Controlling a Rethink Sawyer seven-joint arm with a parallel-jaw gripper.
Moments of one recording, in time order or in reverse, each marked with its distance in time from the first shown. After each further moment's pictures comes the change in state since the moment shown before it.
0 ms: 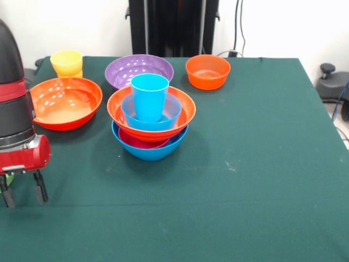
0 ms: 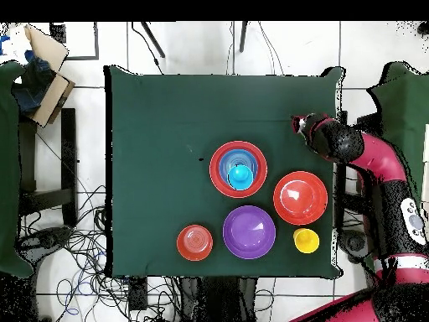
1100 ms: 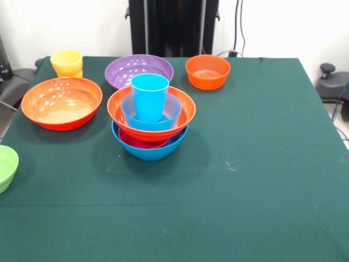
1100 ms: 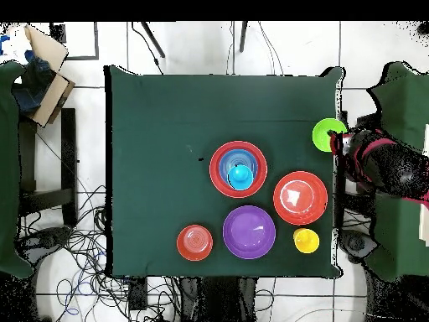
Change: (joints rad) arm -0.164 -0.439 0.022 0.353 0.103 0.034 0.000
